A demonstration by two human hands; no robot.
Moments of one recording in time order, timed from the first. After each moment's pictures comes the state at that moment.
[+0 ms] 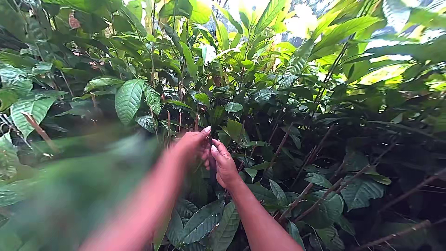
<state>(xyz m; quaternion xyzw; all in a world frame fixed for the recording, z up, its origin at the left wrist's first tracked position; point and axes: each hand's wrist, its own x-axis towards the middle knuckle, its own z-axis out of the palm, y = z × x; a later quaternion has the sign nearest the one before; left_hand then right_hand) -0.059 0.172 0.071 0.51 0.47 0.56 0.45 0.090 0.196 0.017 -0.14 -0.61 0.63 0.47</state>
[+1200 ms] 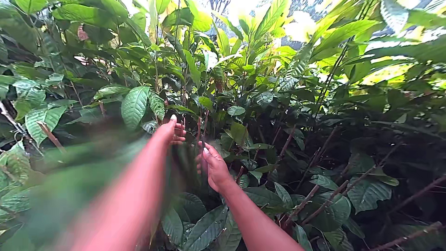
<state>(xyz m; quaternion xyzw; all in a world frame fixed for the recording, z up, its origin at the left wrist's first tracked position) -0.139 0.176 0.093 0.38 0.59 0.62 0.36 0.053 0.176 0.026 -0.16 -0.57 0.68 0.44</state>
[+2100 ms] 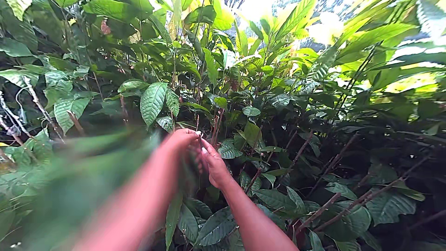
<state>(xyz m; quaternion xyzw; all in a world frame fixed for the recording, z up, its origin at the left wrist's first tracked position) -0.134 0.139 0.082 0.40 0.56 0.59 0.42 0.010 0.183 0.010 -0.13 -0.63 0.66 0.38</state>
